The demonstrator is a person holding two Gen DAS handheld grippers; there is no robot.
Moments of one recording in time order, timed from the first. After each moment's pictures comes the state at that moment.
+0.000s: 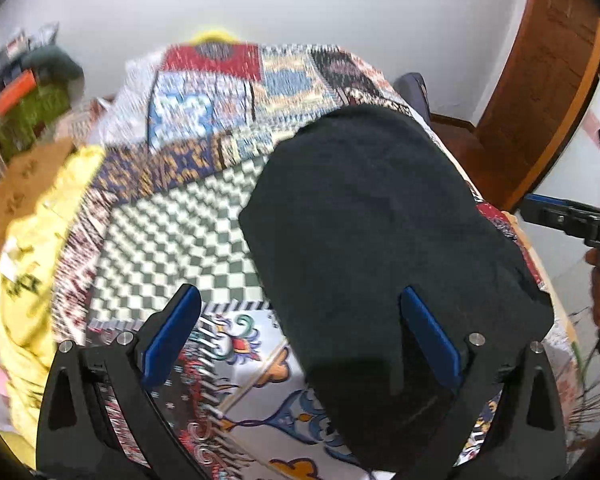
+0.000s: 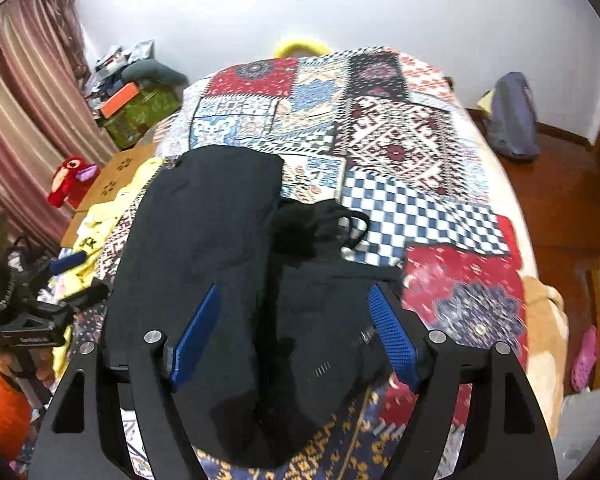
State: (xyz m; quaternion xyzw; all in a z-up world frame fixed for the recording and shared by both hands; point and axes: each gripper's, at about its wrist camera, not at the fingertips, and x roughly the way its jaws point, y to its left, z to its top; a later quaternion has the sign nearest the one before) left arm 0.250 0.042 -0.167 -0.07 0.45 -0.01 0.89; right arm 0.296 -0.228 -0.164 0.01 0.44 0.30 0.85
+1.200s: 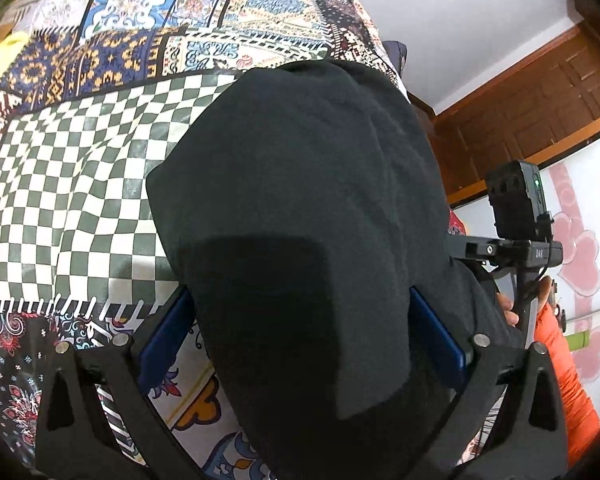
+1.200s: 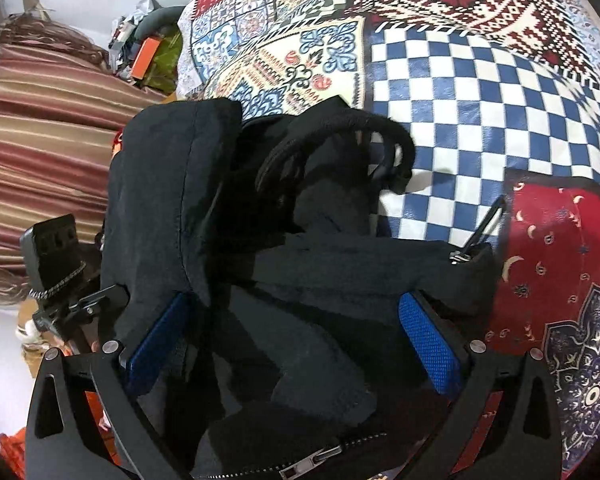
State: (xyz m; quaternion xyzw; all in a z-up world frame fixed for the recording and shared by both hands) left arm 0.322 0.062 -0.229 -0.24 0.54 -0.11 0.80; right arm 0.393 -0.224 -0.274 0.13 0.63 0.42 0.64
